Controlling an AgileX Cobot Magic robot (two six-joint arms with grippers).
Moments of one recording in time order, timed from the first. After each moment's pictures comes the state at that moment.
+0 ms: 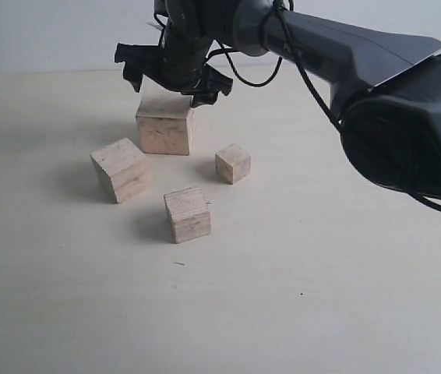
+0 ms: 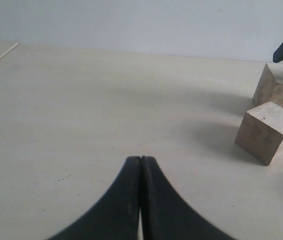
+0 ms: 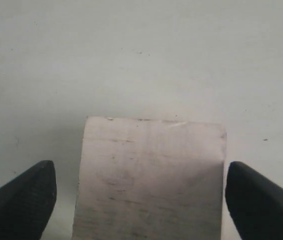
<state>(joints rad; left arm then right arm) 0.08 0.01 0.00 -0.11 0.37 0.08 0.77 2.53 -2.34 -0.07 0.88 0.80</state>
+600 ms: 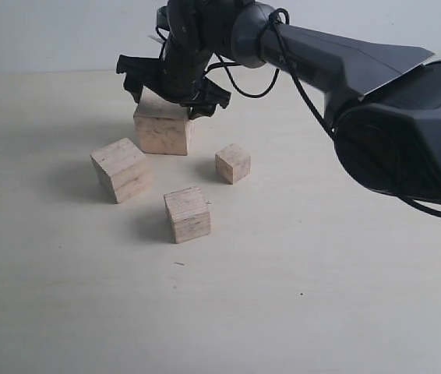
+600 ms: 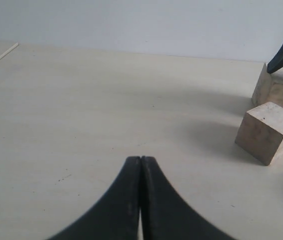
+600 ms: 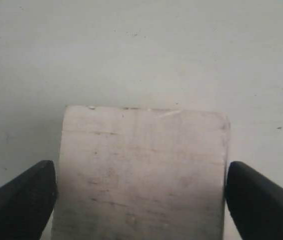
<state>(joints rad) 0.08 0.01 0.00 -0.11 0.37 0.08 0.77 2.57 -2.34 -0.02 0.86 0.80</state>
